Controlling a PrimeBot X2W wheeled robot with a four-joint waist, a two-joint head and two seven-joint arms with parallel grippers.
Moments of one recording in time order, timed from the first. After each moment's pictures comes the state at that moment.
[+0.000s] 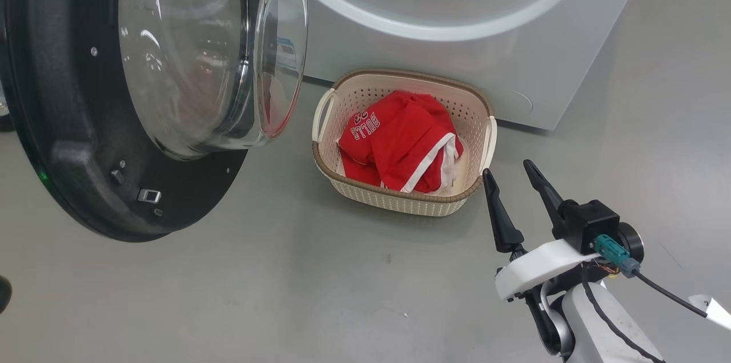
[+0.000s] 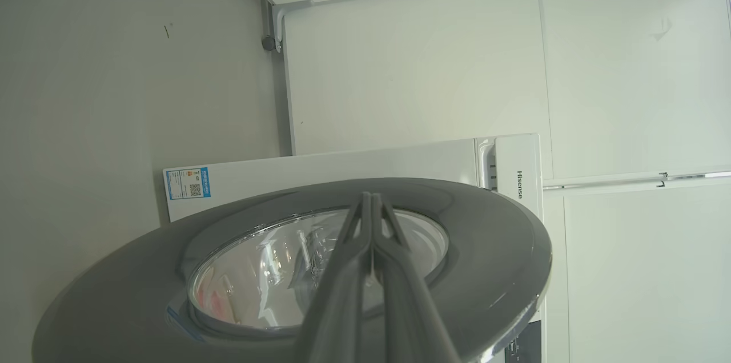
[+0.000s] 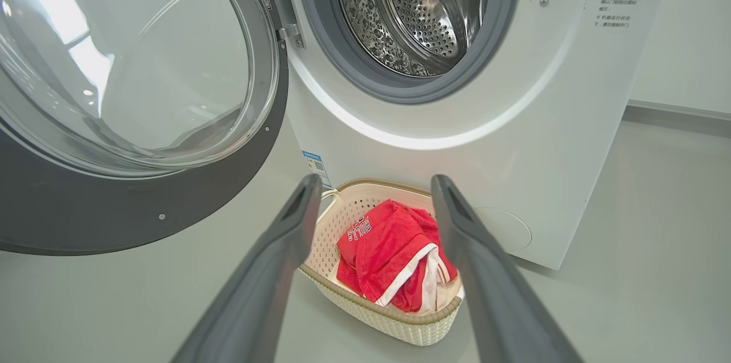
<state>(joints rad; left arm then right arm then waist) -0.23 0.26 0.34 0.13 -1.88 0.02 0.26 -0.20 -0.06 0.32 0.31 0.31 0.08 -0.25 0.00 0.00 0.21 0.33</state>
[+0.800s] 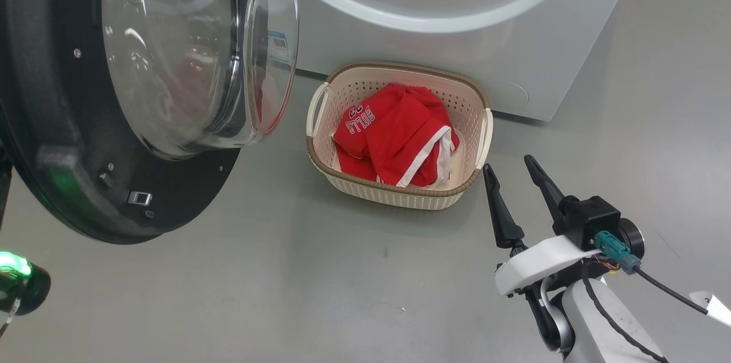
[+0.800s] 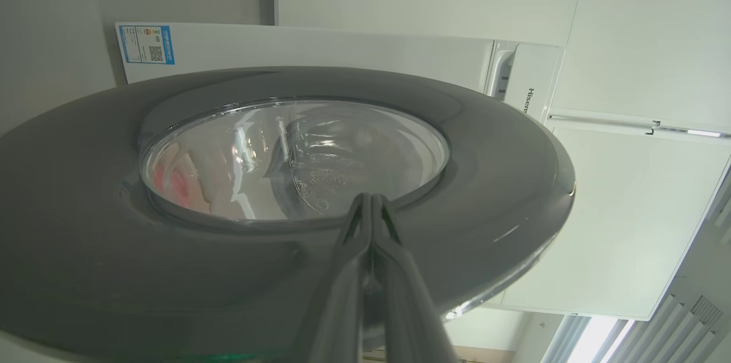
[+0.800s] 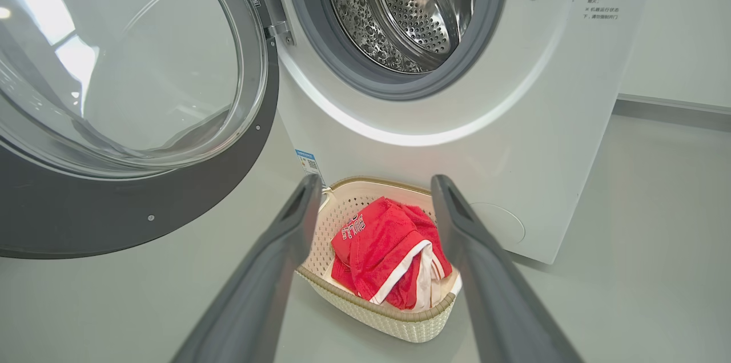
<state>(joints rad) -0.24 0.29 0.31 0.13 -2.09 0.11 0.53 -0.21 -0.06 0.32 0.31 0.31 0.08 -0.25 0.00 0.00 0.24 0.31</state>
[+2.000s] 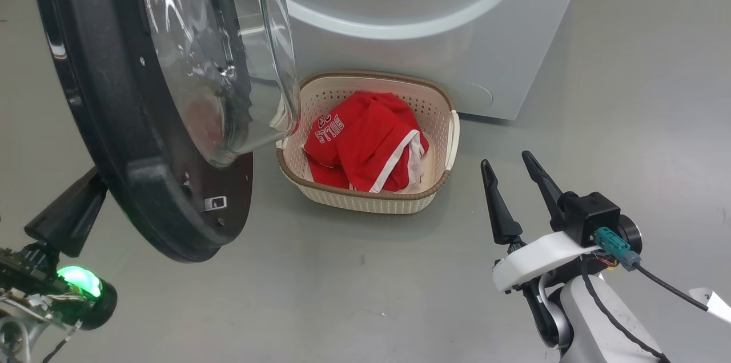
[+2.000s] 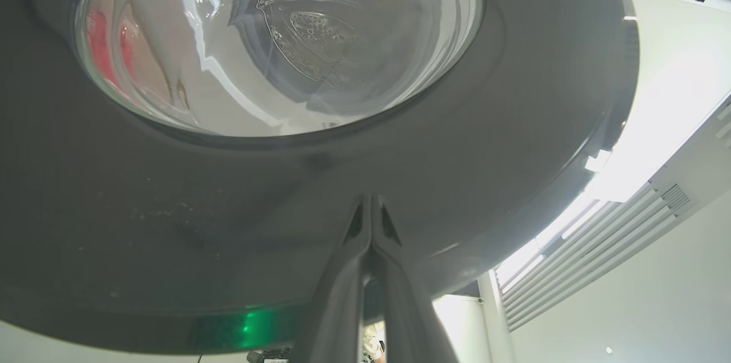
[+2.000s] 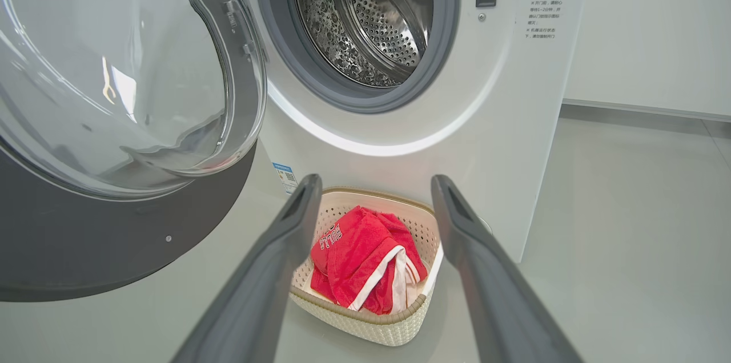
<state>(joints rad) -0.14 0.26 0.17 -0.04 -2.15 0.12 0.69 -0.22 -0.06 0.33 0.31 0.33 0.08 -0.25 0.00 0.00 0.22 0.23</state>
